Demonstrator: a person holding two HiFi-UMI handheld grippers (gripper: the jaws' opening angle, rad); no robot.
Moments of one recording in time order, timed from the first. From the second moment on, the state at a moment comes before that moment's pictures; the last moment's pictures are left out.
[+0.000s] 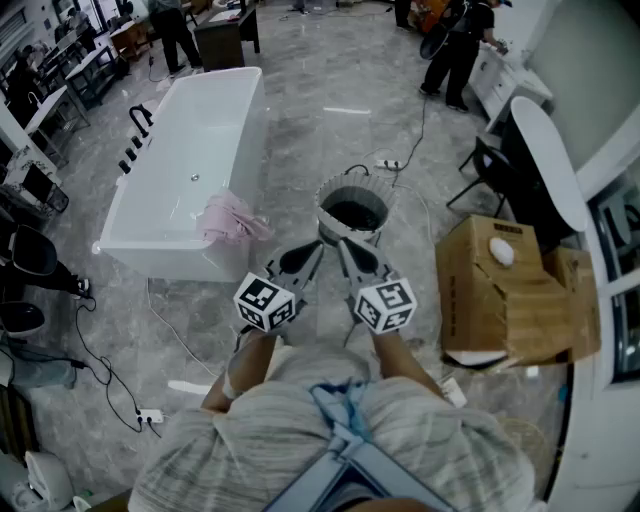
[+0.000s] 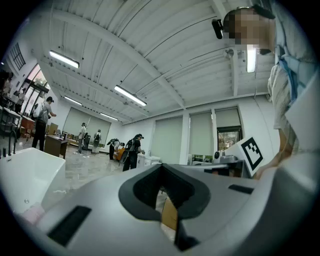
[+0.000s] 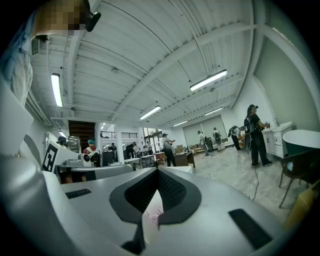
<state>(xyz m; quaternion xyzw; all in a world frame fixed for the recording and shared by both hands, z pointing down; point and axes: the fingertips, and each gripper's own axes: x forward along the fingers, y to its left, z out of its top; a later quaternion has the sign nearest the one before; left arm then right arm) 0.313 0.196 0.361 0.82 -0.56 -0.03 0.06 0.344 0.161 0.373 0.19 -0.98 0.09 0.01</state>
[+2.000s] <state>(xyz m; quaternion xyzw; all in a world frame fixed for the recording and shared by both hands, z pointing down) 0.243 0.134 0.388 0.82 -0.56 -0.04 0.08 0.285 0.091 0.408 0.22 -0.97 0.10 0.02</state>
